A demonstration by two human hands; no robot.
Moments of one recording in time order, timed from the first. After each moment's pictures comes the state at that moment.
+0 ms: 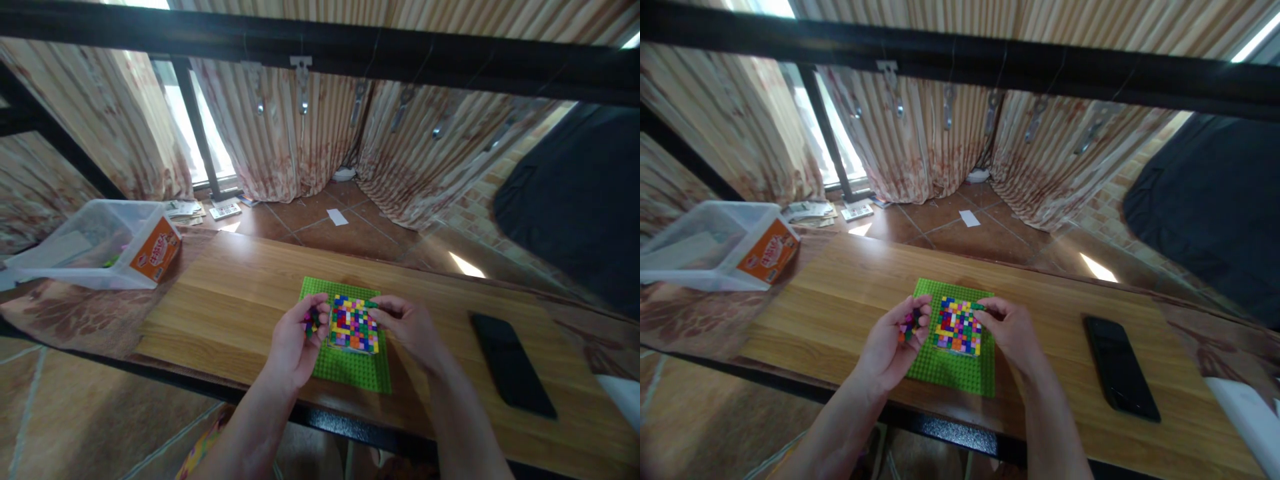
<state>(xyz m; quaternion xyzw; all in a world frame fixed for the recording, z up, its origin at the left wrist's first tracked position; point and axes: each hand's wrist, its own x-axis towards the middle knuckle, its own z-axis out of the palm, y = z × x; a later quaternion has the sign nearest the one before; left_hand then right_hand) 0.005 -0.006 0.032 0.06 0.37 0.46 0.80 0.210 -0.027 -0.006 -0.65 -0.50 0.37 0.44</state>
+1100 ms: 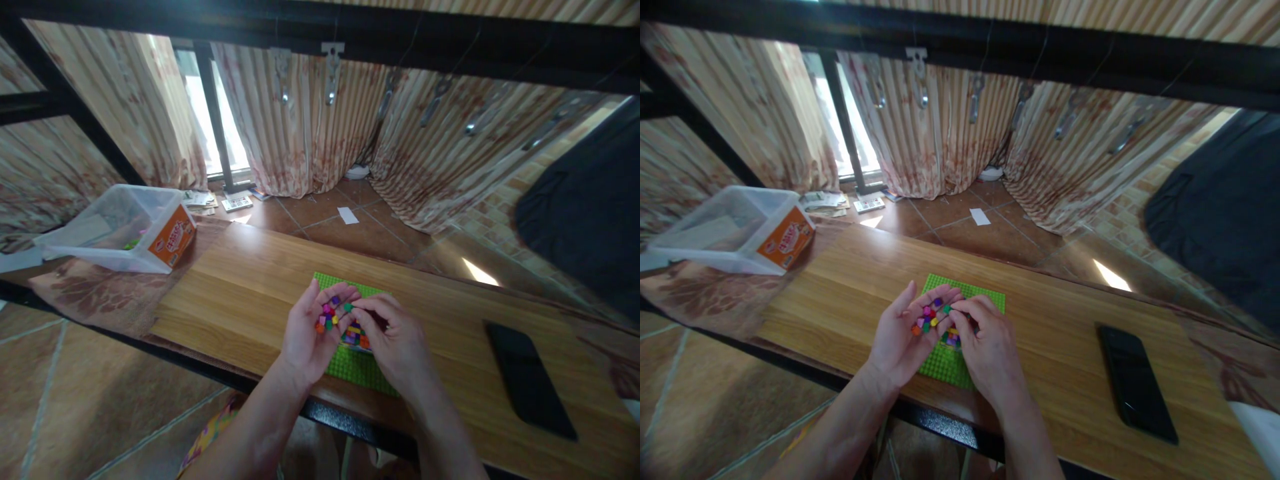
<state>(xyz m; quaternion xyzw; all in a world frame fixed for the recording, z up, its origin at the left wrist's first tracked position) 0.009 -0.008 0.040 0.03 0.28 0.47 0.84 0.147 -0.040 0.030 -0.60 -0.66 0.19 0.40</state>
